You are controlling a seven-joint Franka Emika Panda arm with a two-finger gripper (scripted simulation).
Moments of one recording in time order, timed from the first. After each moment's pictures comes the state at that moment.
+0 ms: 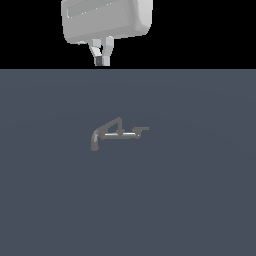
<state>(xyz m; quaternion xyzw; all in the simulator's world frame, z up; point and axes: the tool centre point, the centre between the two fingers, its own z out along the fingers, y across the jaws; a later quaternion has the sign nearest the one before) -0.102 0.053 0.304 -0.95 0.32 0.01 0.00</state>
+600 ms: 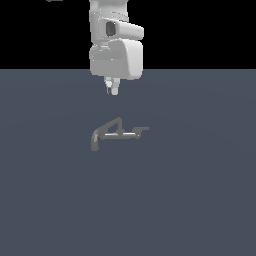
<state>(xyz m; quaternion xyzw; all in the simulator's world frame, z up) -0.031 0.044 0.232 -0.90 0.44 0.01 0.00</state>
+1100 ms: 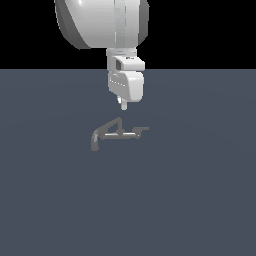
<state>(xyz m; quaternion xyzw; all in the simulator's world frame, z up) 0.027 0.019 0.169 -0.84 0.54 0.00 0.00</state>
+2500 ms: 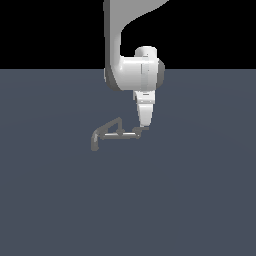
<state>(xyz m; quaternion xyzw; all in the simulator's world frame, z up) 0.116 -0.062 0.061 -0.71 0.71 0.00 0.00</state>
